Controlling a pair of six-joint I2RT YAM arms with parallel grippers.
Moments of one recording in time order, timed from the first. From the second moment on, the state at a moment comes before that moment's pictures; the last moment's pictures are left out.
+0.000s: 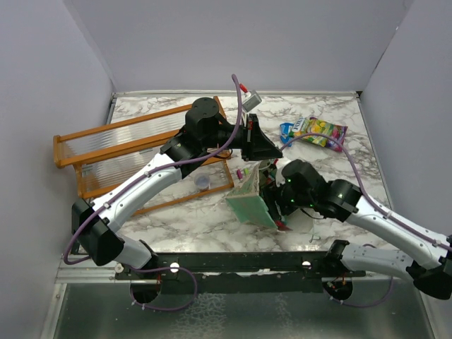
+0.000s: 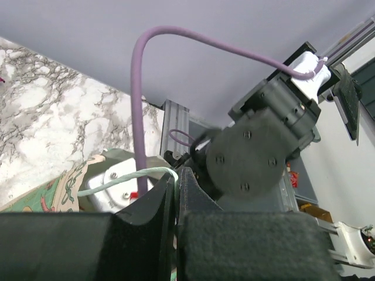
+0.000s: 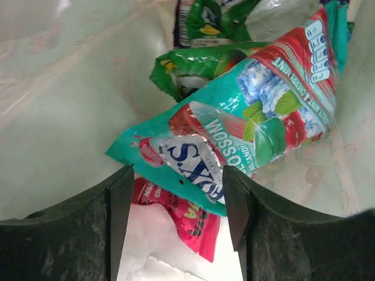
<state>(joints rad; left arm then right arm) -0.77 1.43 1.40 0.02 0.82 -0.58 0.86 0.97 0.96 -0.80 -0.04 0.33</state>
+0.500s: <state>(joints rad) -0.77 1.43 1.40 0.02 0.82 -0.58 0.97 0.99 0.77 -0.63 0.32 0.51</state>
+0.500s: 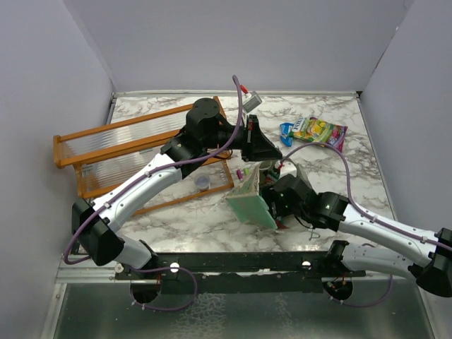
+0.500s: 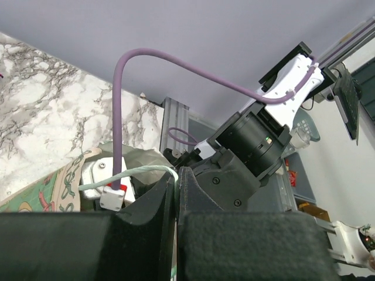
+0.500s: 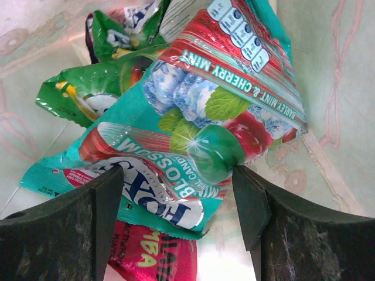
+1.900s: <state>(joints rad) -0.77 1.43 1.38 0.04 0.82 -0.61 0.97 0.89 0.51 -0.08 0.54 0.36</state>
